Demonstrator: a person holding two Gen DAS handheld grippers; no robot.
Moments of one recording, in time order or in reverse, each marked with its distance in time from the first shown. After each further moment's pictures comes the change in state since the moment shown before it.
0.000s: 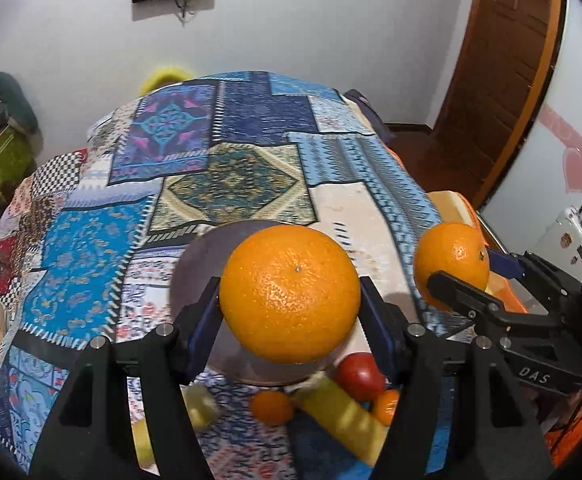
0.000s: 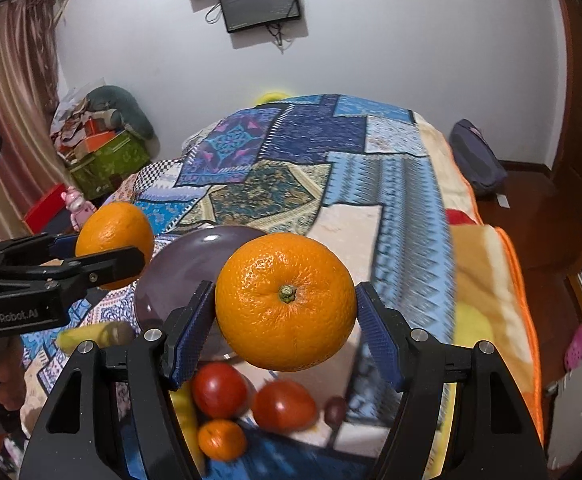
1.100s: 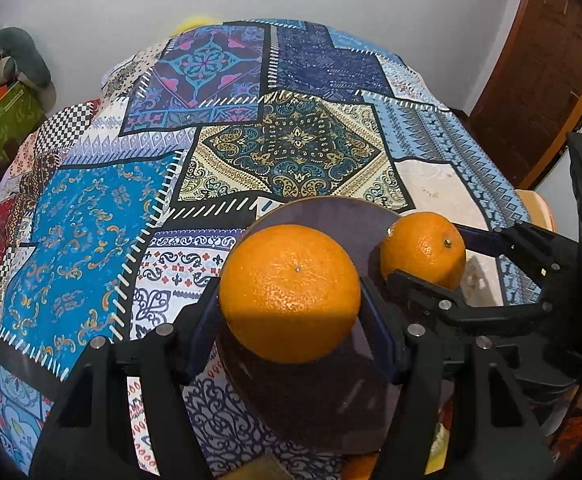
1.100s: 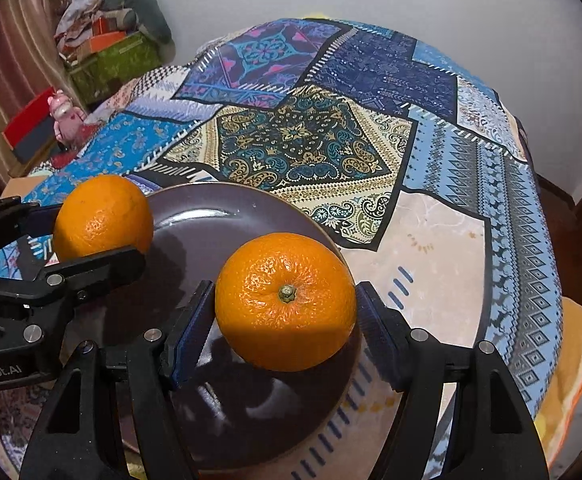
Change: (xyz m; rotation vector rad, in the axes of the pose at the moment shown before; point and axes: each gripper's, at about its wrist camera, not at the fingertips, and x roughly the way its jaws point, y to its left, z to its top) left arm 0.101 0.072 0.005 -0.093 0.133 0.051; right arm 0.137 0.040 0.022 -0.222 0.288 -0.010
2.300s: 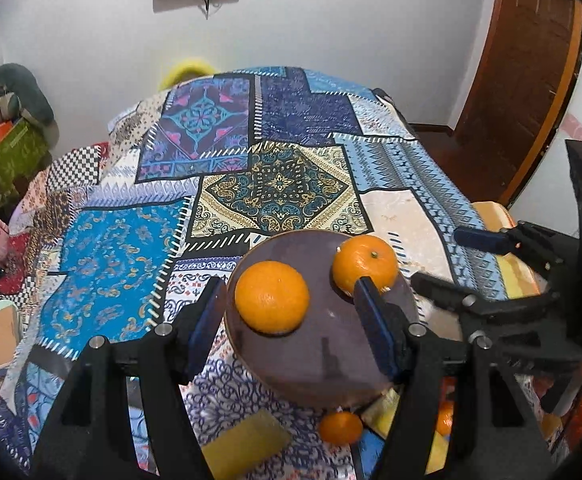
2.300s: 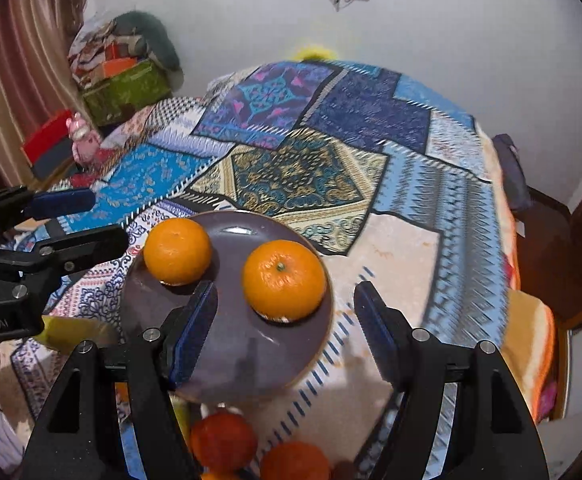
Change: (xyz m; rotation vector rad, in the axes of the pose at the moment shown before) left arm -0.089 -0.022 -0.006 0.069 -0.124 -0.001; right arm -0.080 -0.004 -0.011 0.015 -0.111 0.007
